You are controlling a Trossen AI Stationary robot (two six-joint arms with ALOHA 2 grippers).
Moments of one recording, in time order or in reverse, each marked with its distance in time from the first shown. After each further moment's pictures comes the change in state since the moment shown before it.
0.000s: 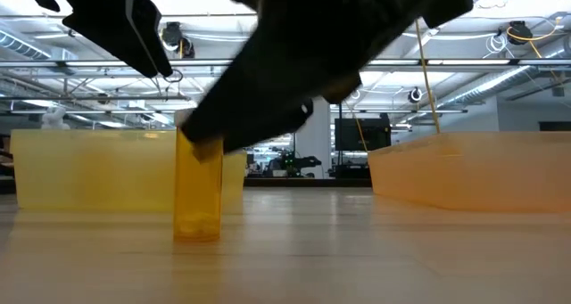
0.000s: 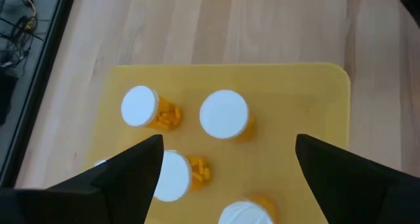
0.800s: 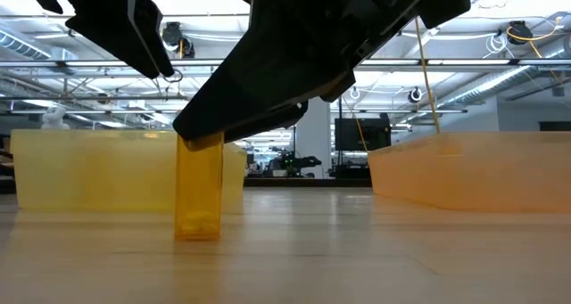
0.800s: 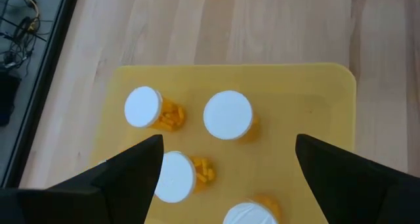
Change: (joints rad) left arm 0.009 0.000 0.000 0.000 -0.003 0.011; right arm -0.002 0.005 0.001 0.027 0.001 -0.019
